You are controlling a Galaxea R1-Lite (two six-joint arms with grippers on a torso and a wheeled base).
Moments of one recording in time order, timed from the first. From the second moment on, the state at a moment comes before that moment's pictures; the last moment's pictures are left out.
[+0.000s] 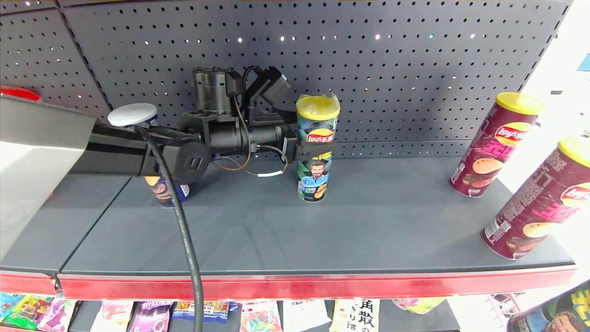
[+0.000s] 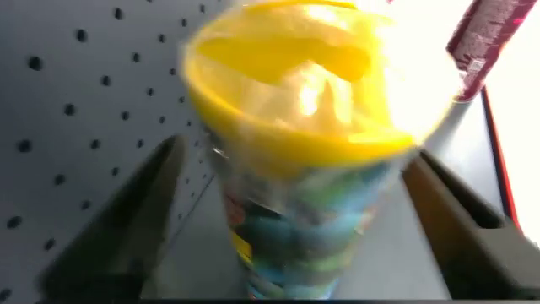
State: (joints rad) left arm -0.49 2.08 -1.49 -0.48 -0.69 0.23; right arm 0.00 0.47 -0.44 0.14 0.46 -0.16
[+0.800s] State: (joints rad) left arm -0.53 1.96 -1.31 -0.48 -0.74 0.19; right arm 0.00 0.47 -0.44 0.14 0.46 -0.16
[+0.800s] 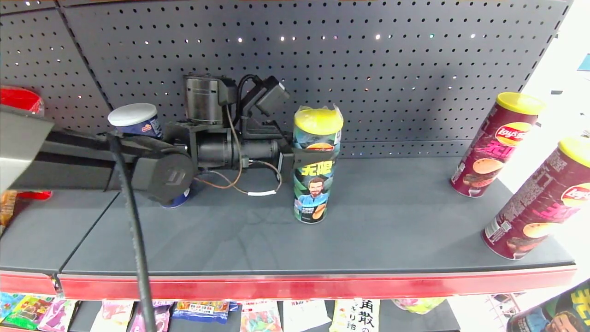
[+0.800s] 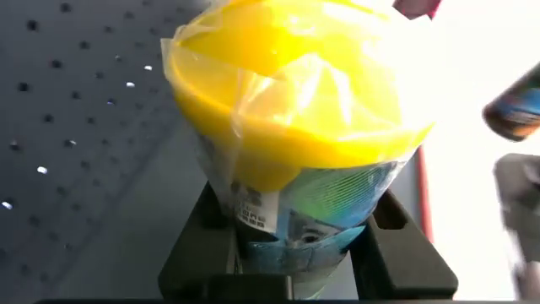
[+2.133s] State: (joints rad) left arm -0.63 1.79 -1.01 -0.58 -0.74 0.19; right arm 0.00 0.51 -0.45 0.11 0.46 -0.16
